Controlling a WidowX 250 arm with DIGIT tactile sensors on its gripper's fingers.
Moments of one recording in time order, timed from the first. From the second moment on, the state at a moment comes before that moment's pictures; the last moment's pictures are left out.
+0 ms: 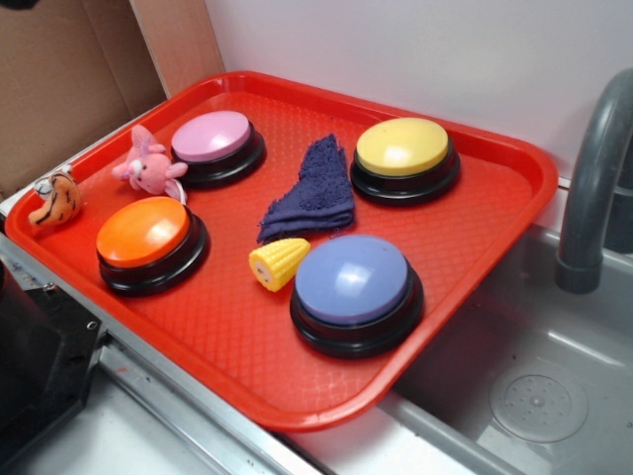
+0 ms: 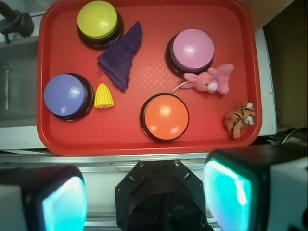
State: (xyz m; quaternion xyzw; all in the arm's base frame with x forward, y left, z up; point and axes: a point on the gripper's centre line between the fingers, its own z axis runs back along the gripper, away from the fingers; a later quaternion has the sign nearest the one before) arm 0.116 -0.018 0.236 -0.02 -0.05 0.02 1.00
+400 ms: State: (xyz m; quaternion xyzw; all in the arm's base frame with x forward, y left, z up) arm 0.115 -0.018 0.231 -0.02 -0.04 0.01 1.00
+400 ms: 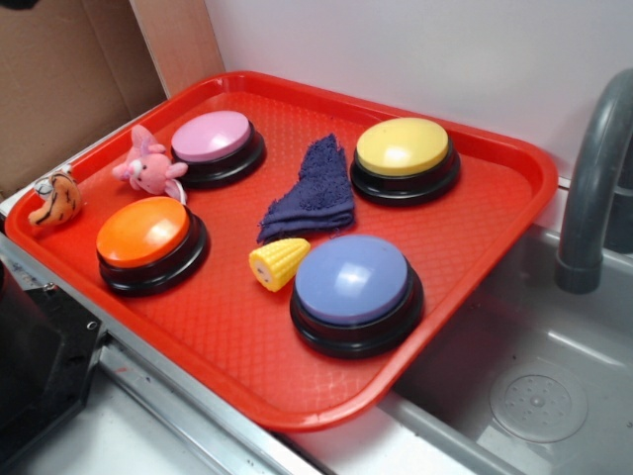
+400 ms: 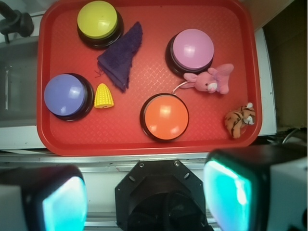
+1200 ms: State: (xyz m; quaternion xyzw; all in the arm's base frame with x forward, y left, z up) arm 0.164 0.016 0.090 0.05 -0.03 -0.01 1.00
